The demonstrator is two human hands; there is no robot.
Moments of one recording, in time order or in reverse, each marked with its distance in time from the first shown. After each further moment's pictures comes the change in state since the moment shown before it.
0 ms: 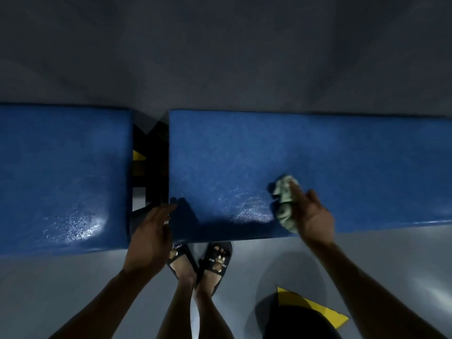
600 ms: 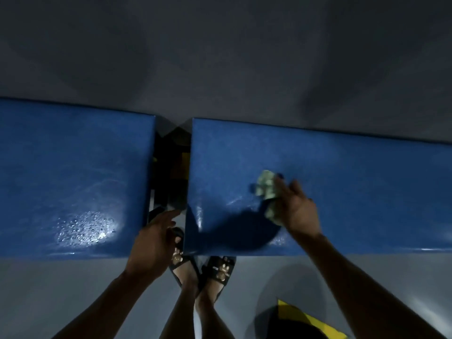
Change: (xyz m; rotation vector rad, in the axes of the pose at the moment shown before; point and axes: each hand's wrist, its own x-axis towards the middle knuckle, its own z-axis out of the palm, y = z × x) left_hand 0.017 -0.022 -0.030 -0.017 -0.005 -0.033; right_hand 0.049 -0.088 0.007 0.032 -0.108 -0.112
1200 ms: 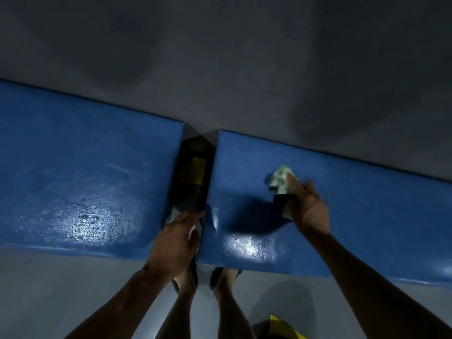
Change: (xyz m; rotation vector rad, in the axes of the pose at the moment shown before) left_hand 0.017 -0.011 -0.008 -0.024 -0.072 0.029; right_hand 0.048 -0.020 -0.003 0.019 0.079 -0.040
